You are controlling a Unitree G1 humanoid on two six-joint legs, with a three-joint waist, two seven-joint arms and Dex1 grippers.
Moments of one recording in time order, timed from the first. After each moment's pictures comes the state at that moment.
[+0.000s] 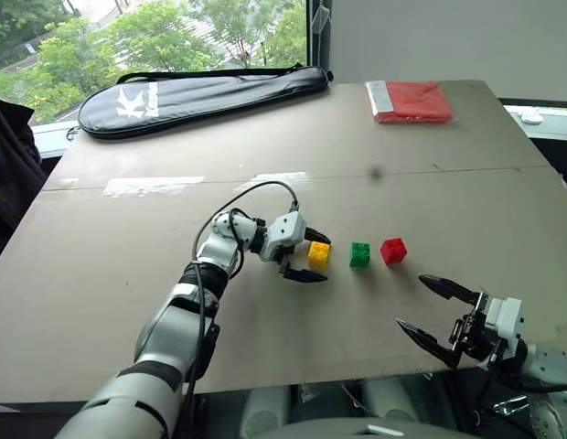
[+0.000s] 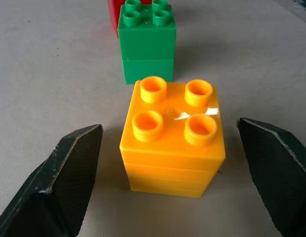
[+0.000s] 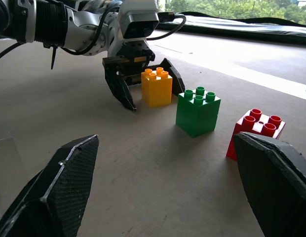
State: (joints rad) left arm -0.75 0.35 -0.24 0.85 -0.09 -0.33 -1.53; right arm 0.38 -0.50 -0.09 -0.26 0.49 -0.25 1.02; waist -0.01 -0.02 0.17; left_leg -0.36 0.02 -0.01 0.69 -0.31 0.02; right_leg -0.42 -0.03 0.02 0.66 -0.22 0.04
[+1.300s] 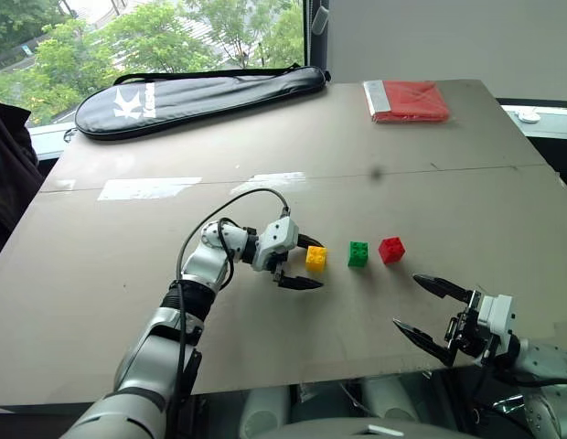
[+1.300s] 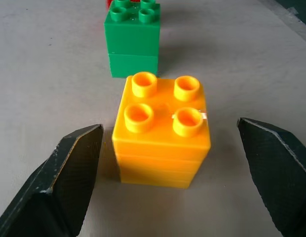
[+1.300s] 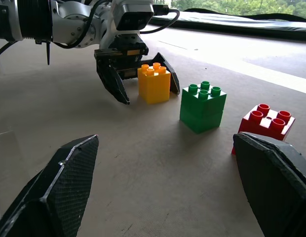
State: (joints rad) left arm -0.60 0.43 -0.20 0.58 -0.14 -0.12 -1.43; right arm 0.34 -0.50 -0.07 -0.22 0.47 -0.25 1.04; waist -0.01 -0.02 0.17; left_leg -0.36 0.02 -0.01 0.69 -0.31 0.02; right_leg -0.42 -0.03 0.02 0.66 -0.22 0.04
